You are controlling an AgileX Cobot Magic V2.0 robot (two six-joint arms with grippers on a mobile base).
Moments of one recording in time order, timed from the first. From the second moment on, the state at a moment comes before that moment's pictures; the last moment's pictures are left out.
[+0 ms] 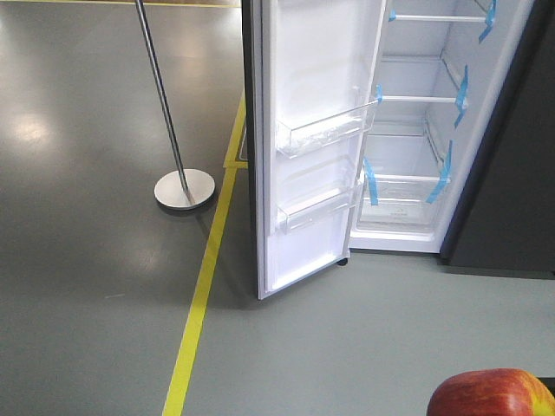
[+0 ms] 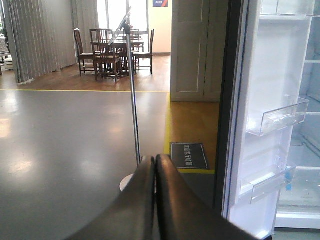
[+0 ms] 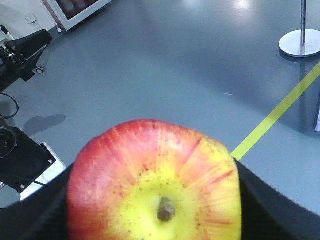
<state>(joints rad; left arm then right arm) 0.01 -0.01 0.02 0.00 0.07 -0.09 0.41 0.42 -0.59 0.66 0.87 -0.33</state>
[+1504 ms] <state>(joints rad) 0.01 -0.01 0.02 0.00 0.07 -0.09 0.41 0.42 -0.59 0.66 0.87 -0.33</state>
